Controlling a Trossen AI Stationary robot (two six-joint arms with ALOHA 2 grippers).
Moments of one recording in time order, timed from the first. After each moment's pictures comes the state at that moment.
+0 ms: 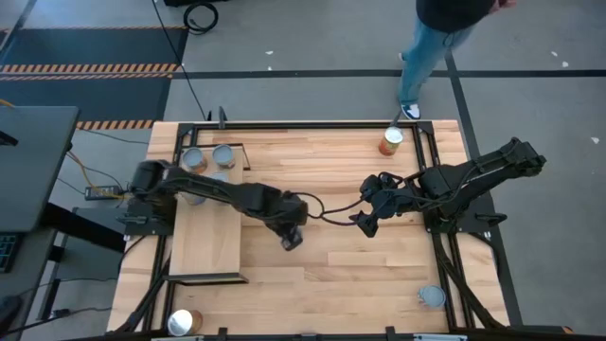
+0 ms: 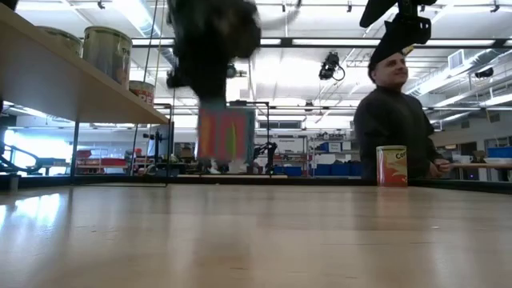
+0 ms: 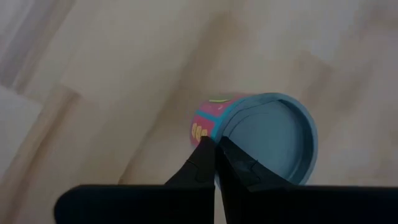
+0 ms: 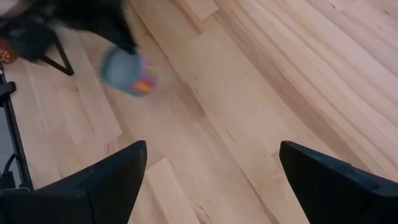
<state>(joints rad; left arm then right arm) -0.17 1.81 1.43 -0.85 -0.05 -0.69 0.31 1.23 1.12 -0.85 0.35 0.84</state>
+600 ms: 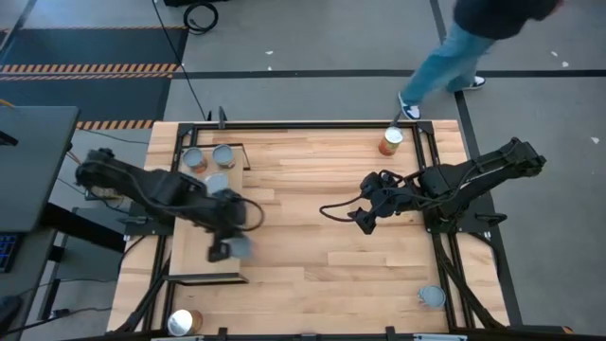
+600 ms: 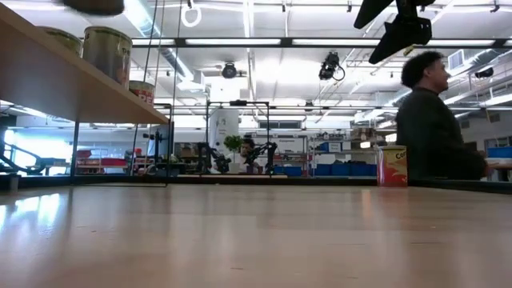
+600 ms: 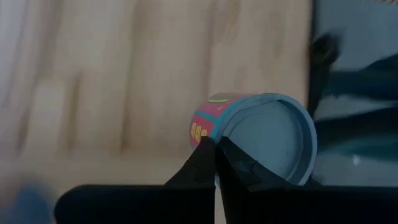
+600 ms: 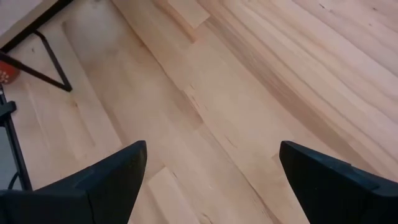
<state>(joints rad) -0.39 1.31 1.43 -1.18 -0.05 -0.50 0.30 1.23 1.12 -0.85 0.37 0.89</state>
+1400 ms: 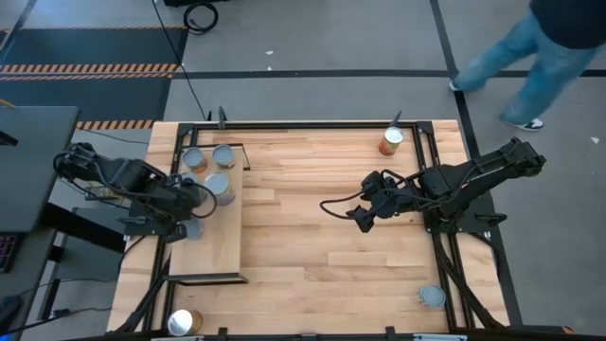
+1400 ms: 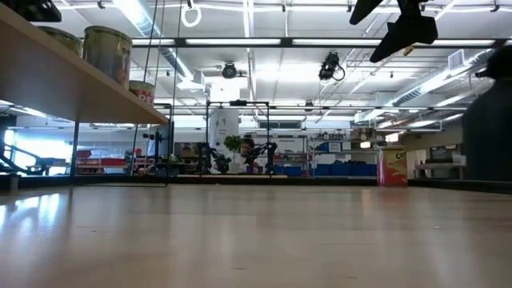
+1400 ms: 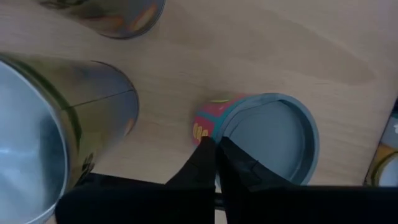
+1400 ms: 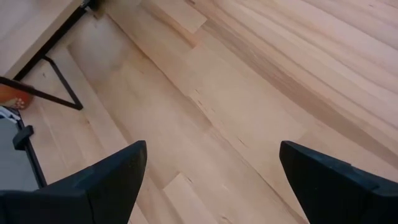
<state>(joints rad) -0.42 0.94 1.17 -1.57 -0.06 -0.67 0.31 1.23 1.12 -0.83 0.38 1.02</state>
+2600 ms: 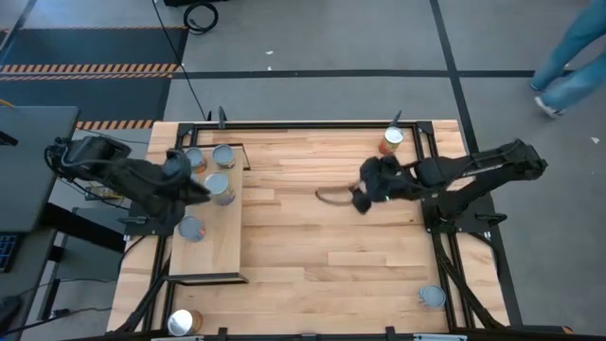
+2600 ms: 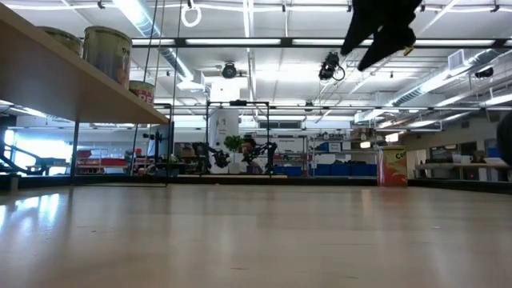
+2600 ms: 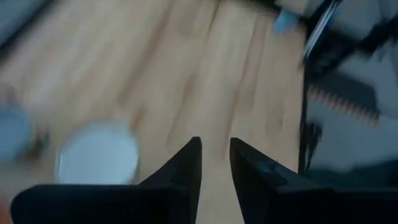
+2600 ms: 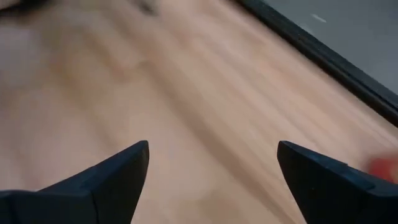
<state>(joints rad) -0.42 0.94 1.48 -1.30 -0.32 -0.68 0.18 1.23 1.12 -0.87 0.57 0.72</state>
